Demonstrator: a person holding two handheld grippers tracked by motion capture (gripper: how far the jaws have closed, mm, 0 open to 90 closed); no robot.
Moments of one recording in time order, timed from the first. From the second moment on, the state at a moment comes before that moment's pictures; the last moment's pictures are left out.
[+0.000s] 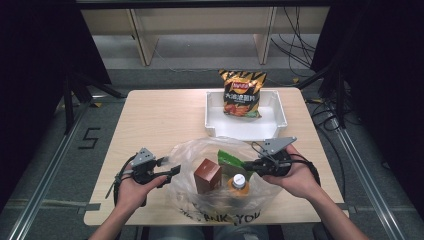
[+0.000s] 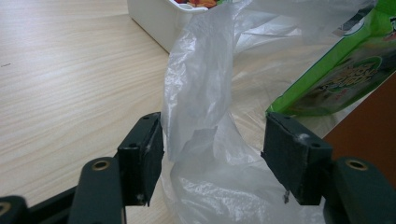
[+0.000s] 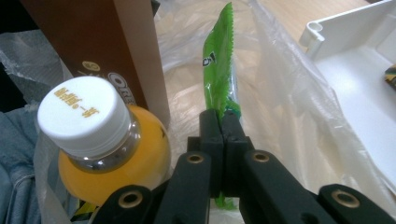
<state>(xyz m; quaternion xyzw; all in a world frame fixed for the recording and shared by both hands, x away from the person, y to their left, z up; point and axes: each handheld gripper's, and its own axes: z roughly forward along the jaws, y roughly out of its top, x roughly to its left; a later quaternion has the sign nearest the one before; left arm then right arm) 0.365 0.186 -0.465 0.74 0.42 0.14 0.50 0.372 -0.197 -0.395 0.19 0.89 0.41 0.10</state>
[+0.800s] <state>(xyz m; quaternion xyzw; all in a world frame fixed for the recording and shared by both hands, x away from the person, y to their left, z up) 0.365 0.186 -0.465 0.74 0.42 0.14 0.50 0.383 -0.210 -0.363 0.21 0.86 0.45 0.11</state>
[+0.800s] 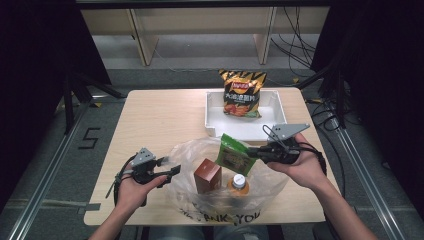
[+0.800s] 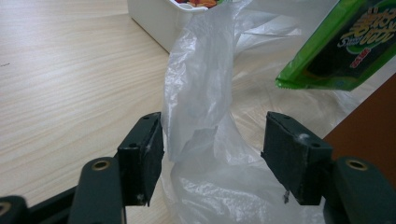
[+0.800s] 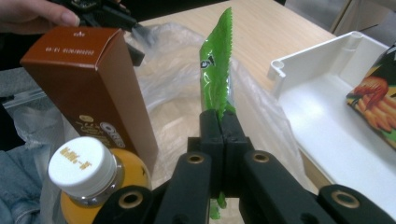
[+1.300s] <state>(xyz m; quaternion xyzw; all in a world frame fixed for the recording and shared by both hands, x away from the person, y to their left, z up) 0.365 0.186 -0.465 0.74 0.42 0.14 0.50 0.392 -0.215 -0.340 0.21 0.85 0.47 0.12</state>
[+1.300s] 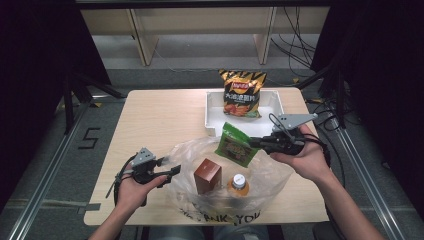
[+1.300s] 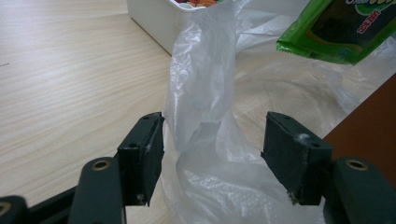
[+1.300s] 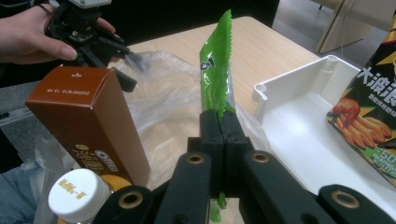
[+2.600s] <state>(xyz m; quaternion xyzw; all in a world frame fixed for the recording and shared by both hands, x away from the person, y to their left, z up) 0.366 0.182 -0.468 0.75 0.42 0.14 0.50 0.395 -0.221 -0.303 0.21 0.82 0.52 0.14</state>
